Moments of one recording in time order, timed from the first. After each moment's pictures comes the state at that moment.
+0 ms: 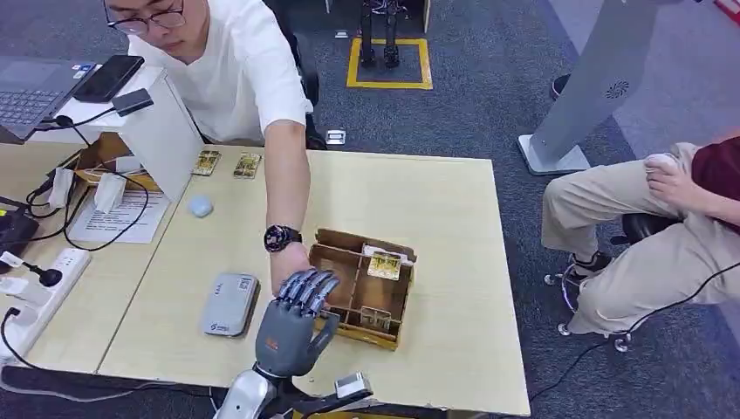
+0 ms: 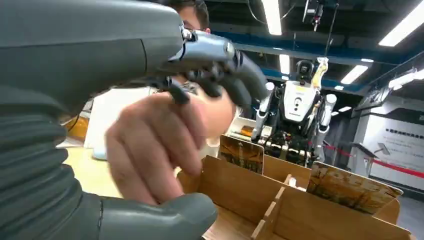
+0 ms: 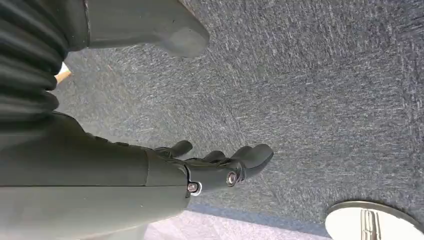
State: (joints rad) left arm -0.01 -0.21 -0.39 -1.25 -1.39 0.70 -0.31; right arm -0.05 -0.10 1.25 0.01 -1.53 -0.69 -0.34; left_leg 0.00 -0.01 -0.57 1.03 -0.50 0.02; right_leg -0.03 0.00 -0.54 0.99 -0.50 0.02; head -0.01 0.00
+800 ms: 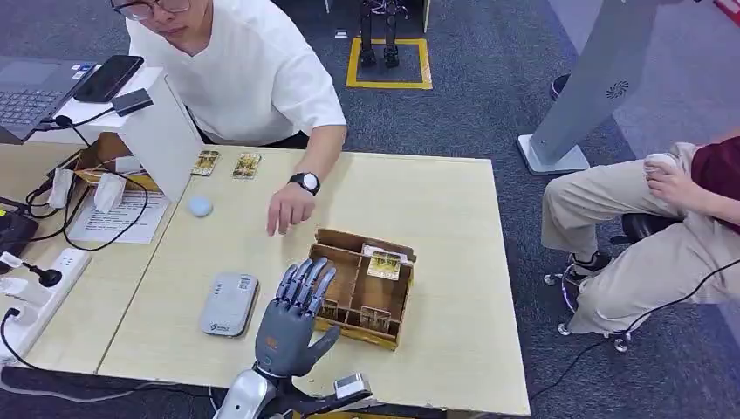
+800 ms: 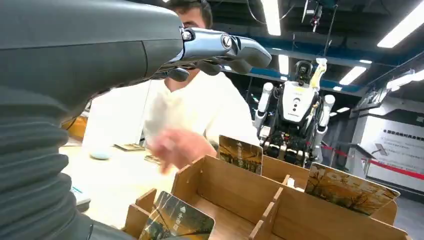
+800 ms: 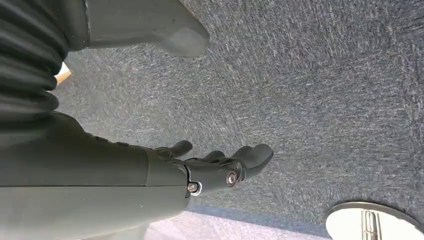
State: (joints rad) left arm -0.01 -0.21 -0.39 -1.25 -1.39 0.70 -0.31; right arm -0.05 -0.10 1.25 0.01 -1.53 -0.69 -0.34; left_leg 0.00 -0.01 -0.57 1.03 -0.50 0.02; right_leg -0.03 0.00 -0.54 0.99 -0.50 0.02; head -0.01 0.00
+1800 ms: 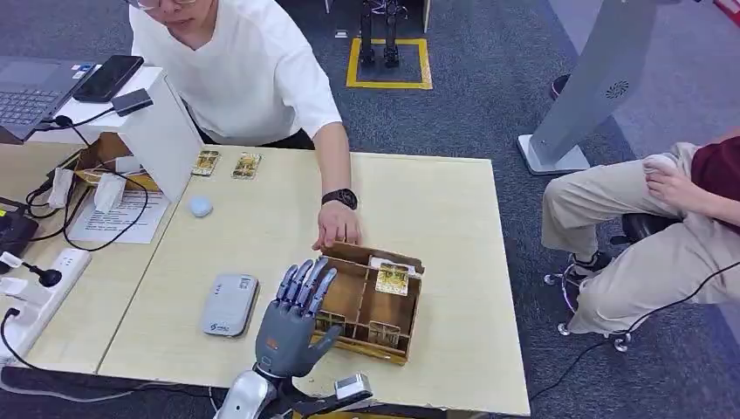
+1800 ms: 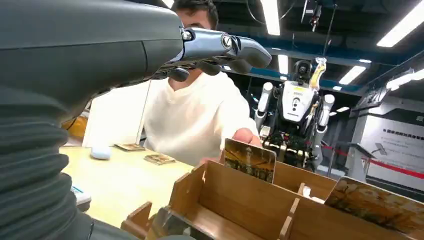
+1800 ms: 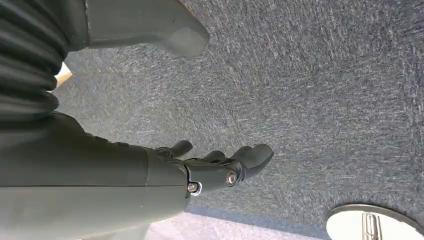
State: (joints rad) left arm 0.00 -0.21 -0.39 -1.25 -1.39 0.70 -0.31; right arm -0.05 -0.09 1.25 0.01 -1.53 -0.69 -0.34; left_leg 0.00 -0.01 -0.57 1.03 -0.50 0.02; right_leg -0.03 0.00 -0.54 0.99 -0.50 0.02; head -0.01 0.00
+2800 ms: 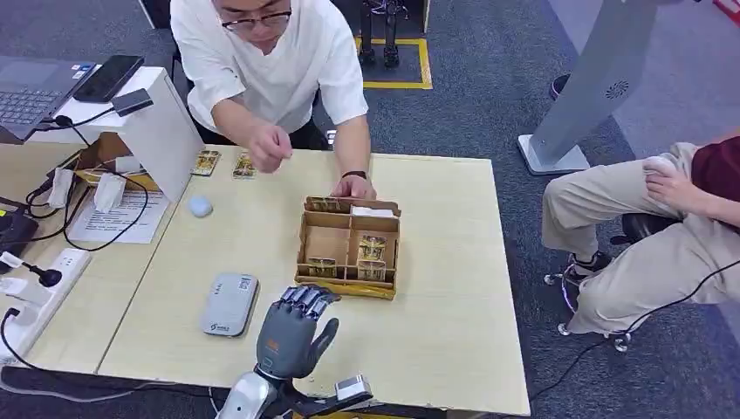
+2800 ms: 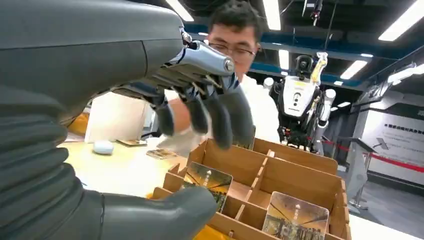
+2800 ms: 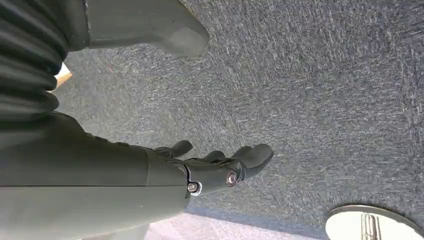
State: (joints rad) left arm 0.00 -0.21 -0.39 -1.23 -1.39 0.70 -0.31; right arm -0.06 -0.09 1.25 0.01 -1.53 -0.69 -0.34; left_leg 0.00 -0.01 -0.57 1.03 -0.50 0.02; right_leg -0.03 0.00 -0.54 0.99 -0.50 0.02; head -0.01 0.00
